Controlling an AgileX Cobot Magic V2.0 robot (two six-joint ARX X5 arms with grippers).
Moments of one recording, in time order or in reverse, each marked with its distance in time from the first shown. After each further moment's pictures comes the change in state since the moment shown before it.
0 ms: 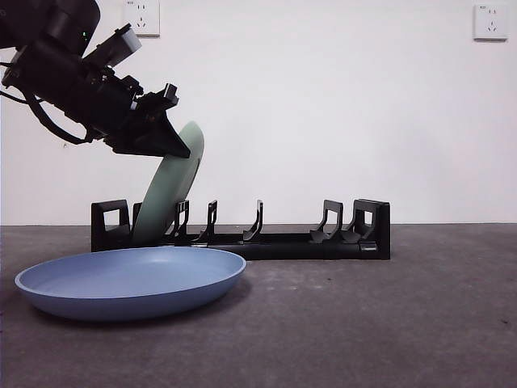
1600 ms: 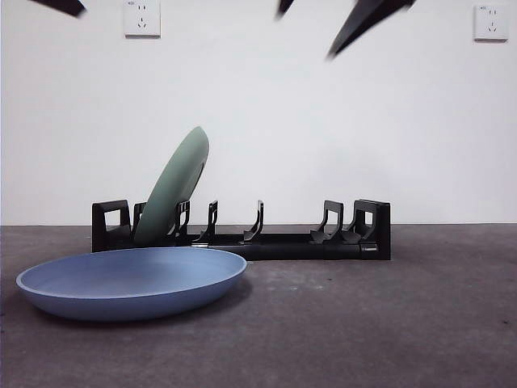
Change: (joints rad) left arm -0.136 -0.785 0.000 -0.978 -0.040 0.305; right arm 0.299 0.475 0.000 0.053 0.100 -0.002
